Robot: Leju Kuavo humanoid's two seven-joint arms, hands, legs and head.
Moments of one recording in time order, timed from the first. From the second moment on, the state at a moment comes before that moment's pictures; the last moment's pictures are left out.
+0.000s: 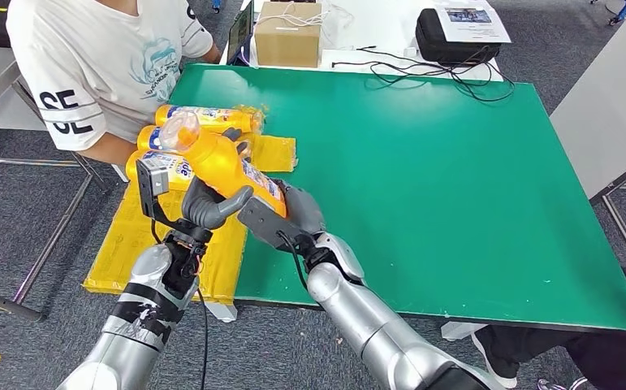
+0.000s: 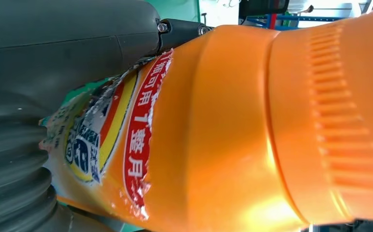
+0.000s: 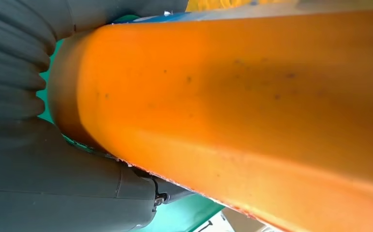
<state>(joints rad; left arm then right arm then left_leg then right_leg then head) -0.42 -0.13 -0.24 -1.07 0.28 -0.27 -0.30 -0.64 0.34 0.61 -0.65 0.57 -0.24 -0.17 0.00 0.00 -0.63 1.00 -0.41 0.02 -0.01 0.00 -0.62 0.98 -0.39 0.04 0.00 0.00</state>
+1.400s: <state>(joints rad) -0.43 -0.13 -0.16 -0.98 0.16 -0.13 -0.37 -0.62 0.35 0.57 -0.76 0.42 -0.25 -0.24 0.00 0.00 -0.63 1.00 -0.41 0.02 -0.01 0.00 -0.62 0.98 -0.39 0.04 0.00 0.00</state>
